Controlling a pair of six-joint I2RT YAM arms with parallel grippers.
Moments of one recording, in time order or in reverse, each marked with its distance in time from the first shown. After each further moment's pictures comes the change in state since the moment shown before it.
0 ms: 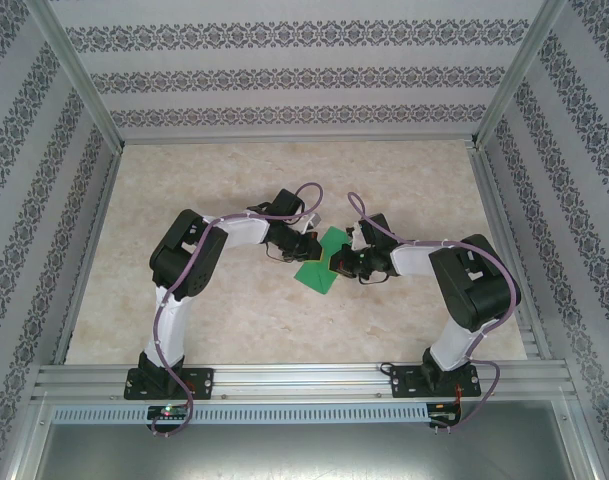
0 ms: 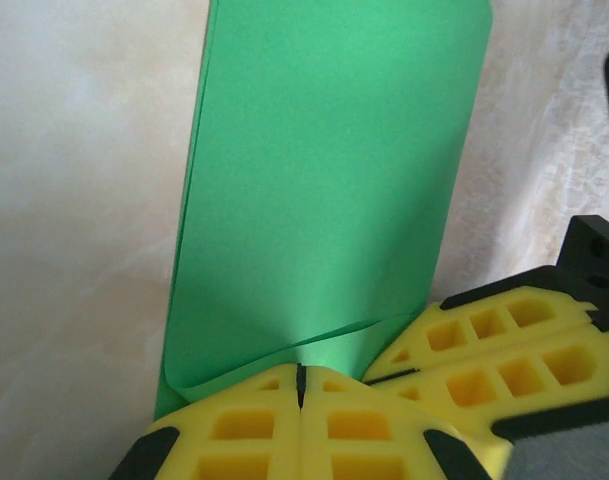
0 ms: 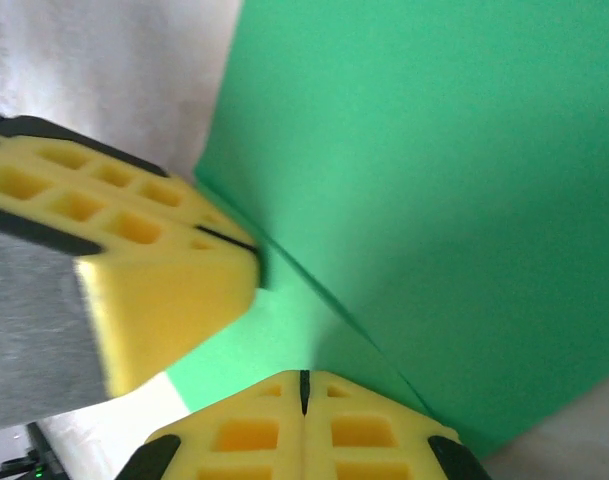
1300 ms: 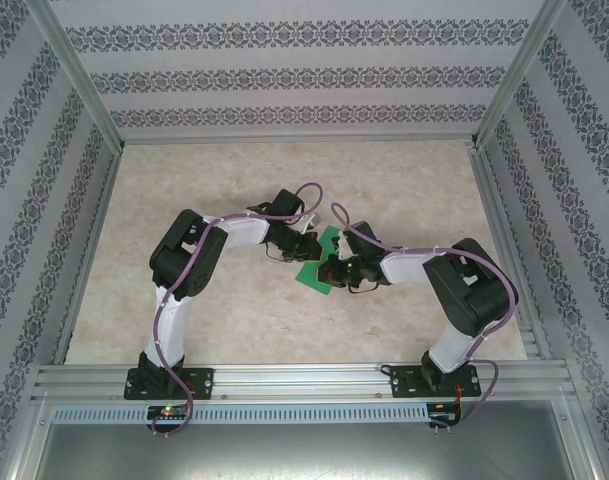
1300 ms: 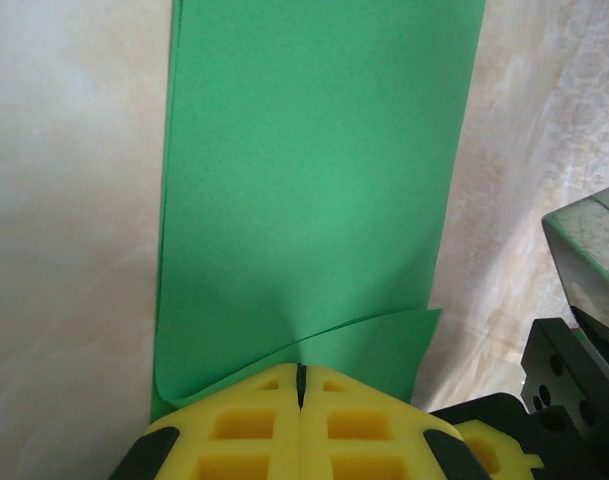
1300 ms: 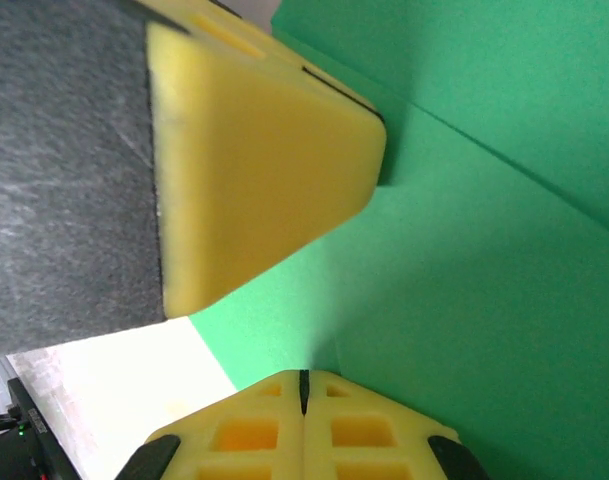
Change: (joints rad) left arm 0.002 0.000 0.000 -0.003 0.004 0.005; right arm 0.132 -0.021 -0.027 0.026 0.032 0.036
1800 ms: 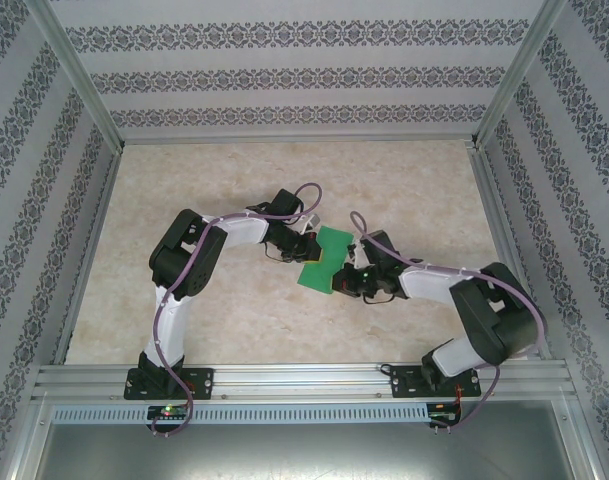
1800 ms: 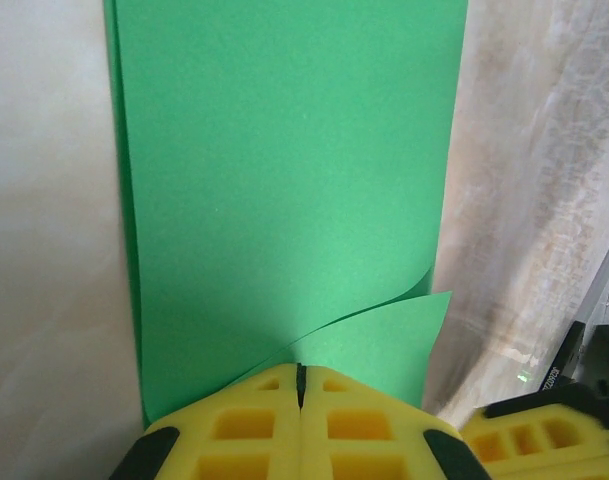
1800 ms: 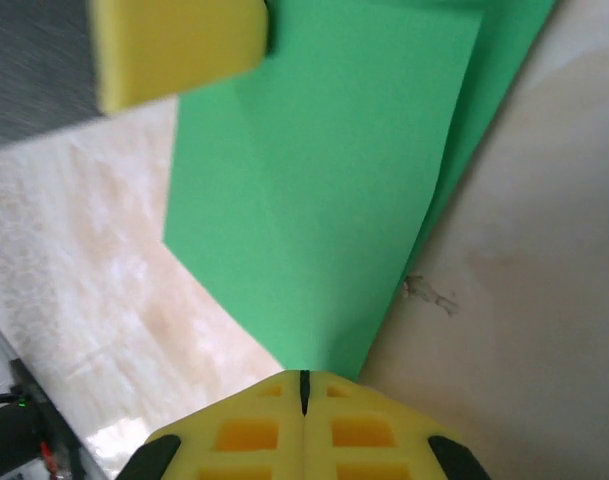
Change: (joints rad) left arm 0.005 0.000 0.000 -0.015 0.013 0.000; right arm -0.065 -0.224 -0.143 -0.070 -0.006 -0.003
